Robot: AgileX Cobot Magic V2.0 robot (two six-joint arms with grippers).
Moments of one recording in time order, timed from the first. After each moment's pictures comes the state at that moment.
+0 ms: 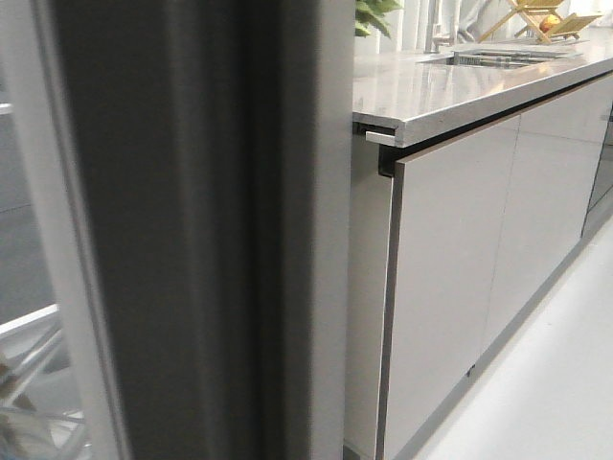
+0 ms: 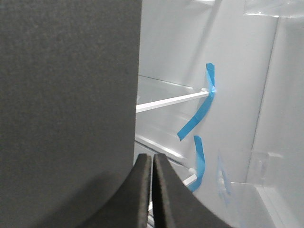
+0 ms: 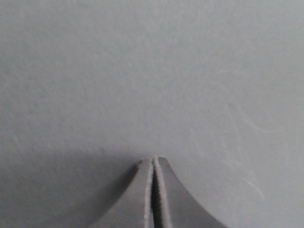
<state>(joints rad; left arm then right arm) -0.02 0.00 0.00 -0.01 -0.02 -0.09 0.74 1.05 -1.10 0.02 0.06 0.07</state>
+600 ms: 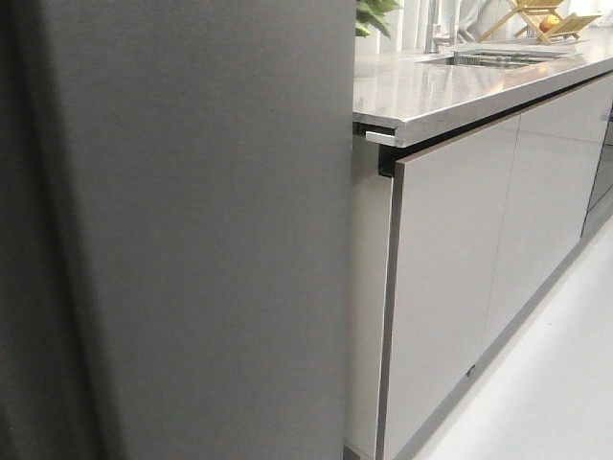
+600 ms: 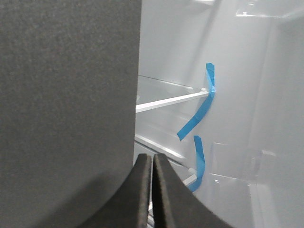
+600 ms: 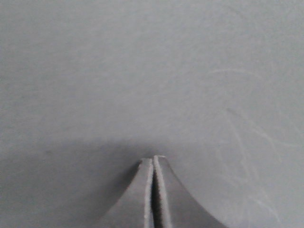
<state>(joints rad) -0.02 0.00 0.00 -0.01 -0.02 -0.09 0.79 1.28 -1.28 0.02 0.04 0.07</state>
